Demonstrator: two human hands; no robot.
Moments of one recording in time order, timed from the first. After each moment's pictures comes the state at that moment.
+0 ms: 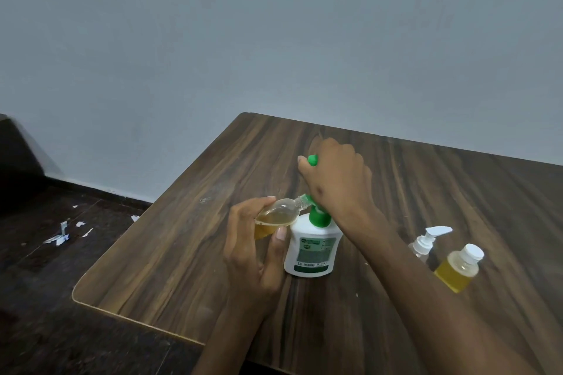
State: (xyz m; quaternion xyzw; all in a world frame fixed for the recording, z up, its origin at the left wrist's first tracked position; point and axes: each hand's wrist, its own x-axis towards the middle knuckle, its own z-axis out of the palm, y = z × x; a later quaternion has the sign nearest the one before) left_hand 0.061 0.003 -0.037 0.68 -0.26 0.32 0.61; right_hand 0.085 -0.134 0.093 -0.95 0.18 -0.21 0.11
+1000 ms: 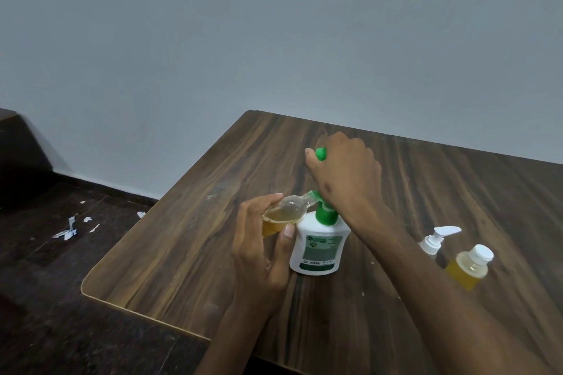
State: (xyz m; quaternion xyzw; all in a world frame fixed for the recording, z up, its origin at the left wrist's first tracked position) left_hand 0.065 0.002 -0.040 0.68 -0.27 0.31 0.60; right_hand 0.088 -0.135 0.091 -0.95 0.18 -0.24 0.11
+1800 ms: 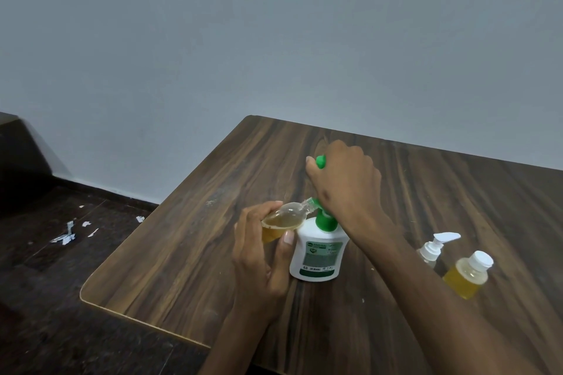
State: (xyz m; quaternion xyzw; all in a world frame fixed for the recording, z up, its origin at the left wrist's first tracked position) left_hand 0.067 0.000 -0.046 0.69 -0.25 0.31 0.60; right_hand 0.086 -0.133 0.094 -0.95 0.19 -0.23 0.10
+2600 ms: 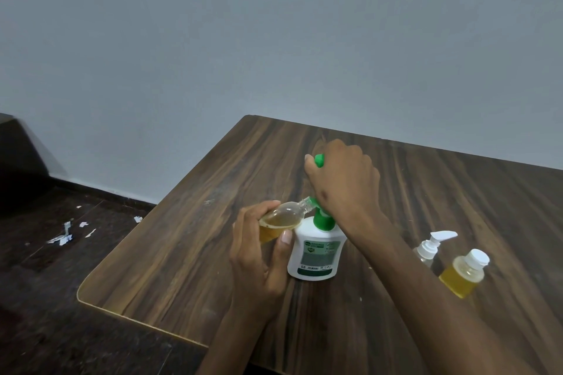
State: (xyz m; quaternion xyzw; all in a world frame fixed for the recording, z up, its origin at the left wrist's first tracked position) left_hand 0.063 0.002 -0.043 0.69 -0.25 0.30 0.61; right_hand 0.086 -0.134 0.091 -0.95 0.20 -0.24 0.09
